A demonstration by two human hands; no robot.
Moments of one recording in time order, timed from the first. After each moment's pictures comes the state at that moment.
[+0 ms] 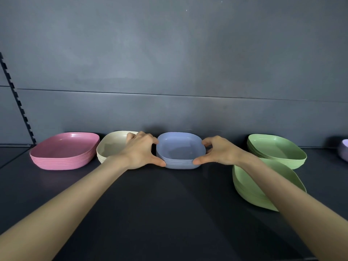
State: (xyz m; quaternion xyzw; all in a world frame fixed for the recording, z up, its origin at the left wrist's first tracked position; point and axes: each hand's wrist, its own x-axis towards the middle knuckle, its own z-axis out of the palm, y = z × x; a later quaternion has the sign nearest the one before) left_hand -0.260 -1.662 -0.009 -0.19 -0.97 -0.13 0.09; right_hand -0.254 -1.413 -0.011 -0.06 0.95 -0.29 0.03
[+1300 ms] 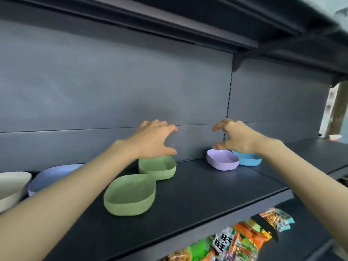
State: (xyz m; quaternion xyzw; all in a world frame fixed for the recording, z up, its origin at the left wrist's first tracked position) left_hand -0.112 -1.368 0.117 -0.45 -0.86 -0.07 0.22; right_hand -0.014 -1.146 0.128 0.08 0.98 -0.04 -0.20
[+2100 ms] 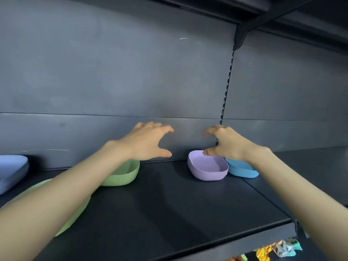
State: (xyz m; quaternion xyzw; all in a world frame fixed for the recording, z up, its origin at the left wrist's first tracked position) left_hand -0.174 -1.204 0.081 -0.39 -0.90 -0.08 0.16; right_hand -0.100 -0.980 0.092 0.00 0.99 -0.07 -0.14
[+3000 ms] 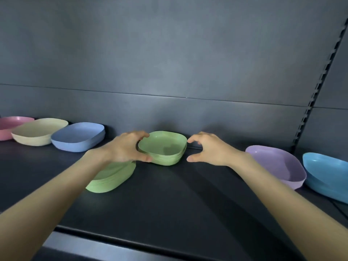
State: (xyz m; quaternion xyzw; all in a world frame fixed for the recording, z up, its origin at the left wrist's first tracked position) left_hand -0.179 -1.316 0.014 -0.08 -0.98 -0.19 0.04; right_hand -0.209 -1.058 0.015 -0.26 0.94 -0.21 -0.03
